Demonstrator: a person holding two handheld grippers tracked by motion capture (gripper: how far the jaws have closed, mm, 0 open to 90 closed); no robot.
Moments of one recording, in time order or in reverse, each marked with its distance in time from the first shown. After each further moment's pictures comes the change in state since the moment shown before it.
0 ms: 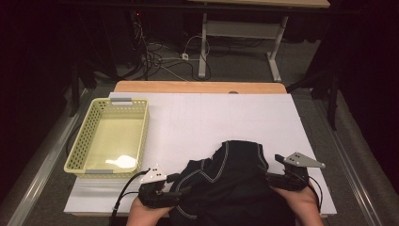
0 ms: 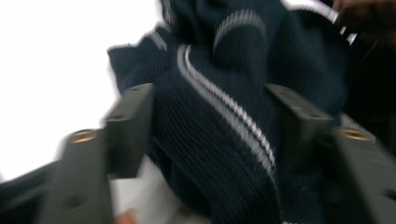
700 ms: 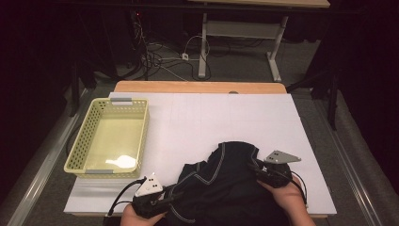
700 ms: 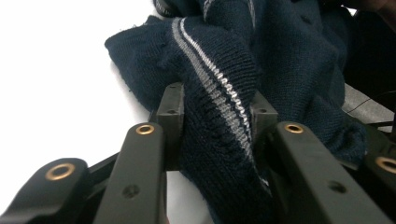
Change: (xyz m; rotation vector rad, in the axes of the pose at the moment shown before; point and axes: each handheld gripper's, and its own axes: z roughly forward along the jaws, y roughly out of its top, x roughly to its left) left arm -0.008 -0.016 -0.017 0.012 0.037 0.098; right arm 0.016 0.003 0.038 0.093 0.082 -0.135
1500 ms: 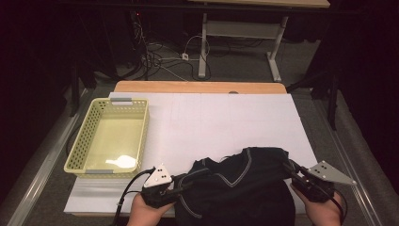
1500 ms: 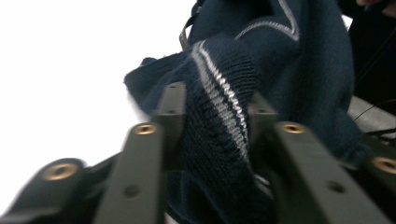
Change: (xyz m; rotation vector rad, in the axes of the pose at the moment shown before) left arm -0.001 0.032 0.014 -0.057 -0.013 0.076; right arm -0.018 -0.023 -0.095 -0.193 -0.209 0.058
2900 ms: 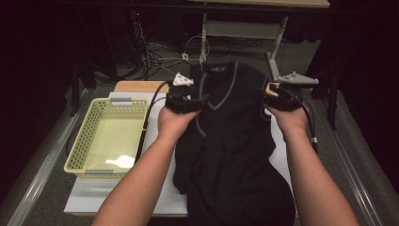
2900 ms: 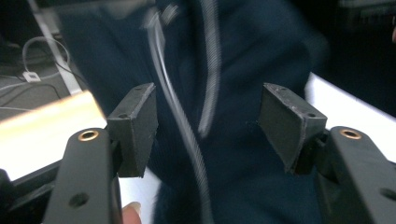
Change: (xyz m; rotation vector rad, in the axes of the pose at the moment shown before) left arm 0.105 0.183 0.061 -0.087 0.253 -0.087; right arm -0.039 0.181 0.137 -0.013 -0.054 0.035
